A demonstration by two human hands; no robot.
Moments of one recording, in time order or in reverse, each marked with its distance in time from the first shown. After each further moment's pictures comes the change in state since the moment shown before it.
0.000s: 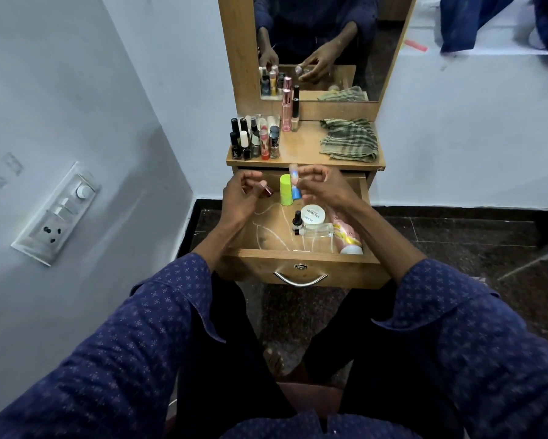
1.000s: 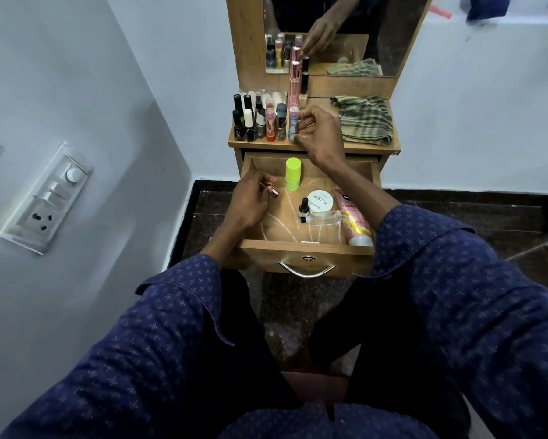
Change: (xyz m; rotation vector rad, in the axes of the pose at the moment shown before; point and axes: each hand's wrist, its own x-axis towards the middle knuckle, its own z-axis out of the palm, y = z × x) left_hand -0.002 -0.029 0.000 0.368 -0.171 0.177; right_hand 0.083 -0.023 0.029 -0.458 0.329 -0.322
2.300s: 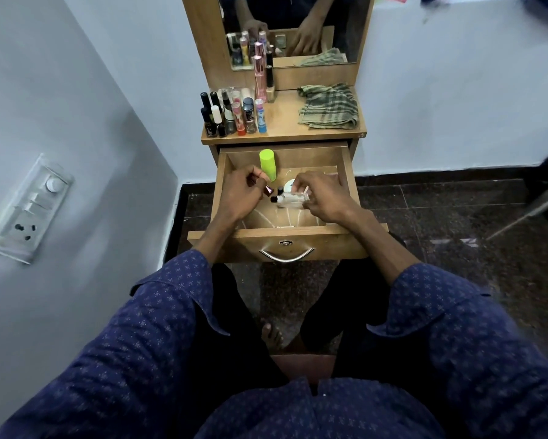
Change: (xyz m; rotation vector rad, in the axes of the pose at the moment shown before) left_hand -0.016 0.045 0.020 -0.181 -0.046 -0.131; right_hand -0.134 0.065 -0.053 -0.364 -0.402 -0.079
